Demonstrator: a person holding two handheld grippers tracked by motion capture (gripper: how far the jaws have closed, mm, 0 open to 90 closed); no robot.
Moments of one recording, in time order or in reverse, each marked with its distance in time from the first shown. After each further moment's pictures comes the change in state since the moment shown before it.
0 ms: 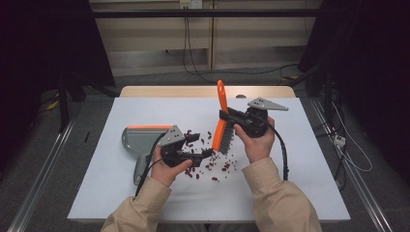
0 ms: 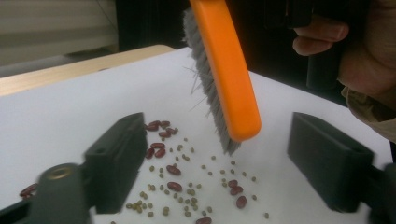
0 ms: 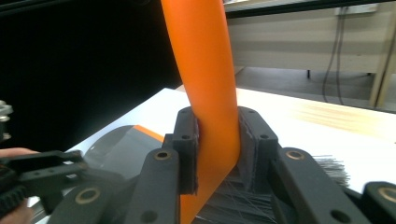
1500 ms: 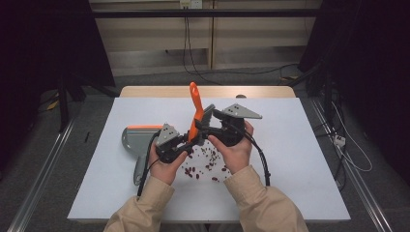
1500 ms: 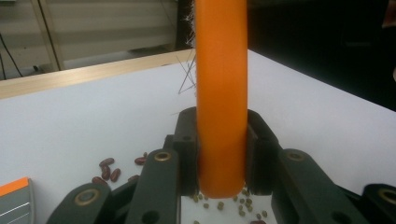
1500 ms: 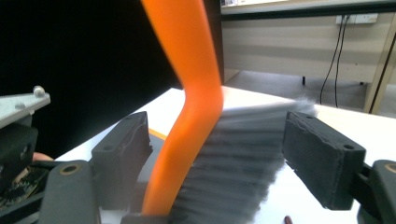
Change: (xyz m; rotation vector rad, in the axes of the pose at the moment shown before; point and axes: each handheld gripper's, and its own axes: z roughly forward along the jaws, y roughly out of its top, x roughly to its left) left arm 0.008 -0.004 -0.007 -0.024 0.267 -0.032; right arm 0.055 -0.011 0.031 -0.005 -0.061 -0.041
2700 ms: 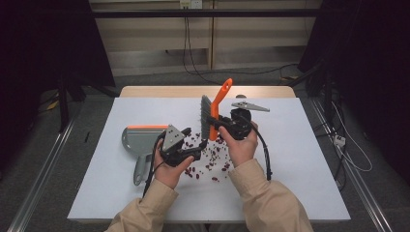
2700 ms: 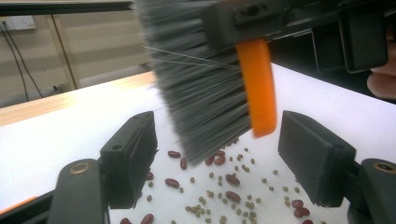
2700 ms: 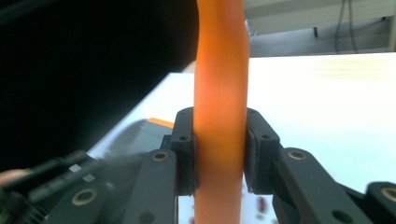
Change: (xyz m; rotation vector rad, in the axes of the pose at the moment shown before) left arm -0.013 0.002 0.001 -0.032 0.024 0.078; right arm -0.035 -0.001 0.001 0.104 0.033 0.215
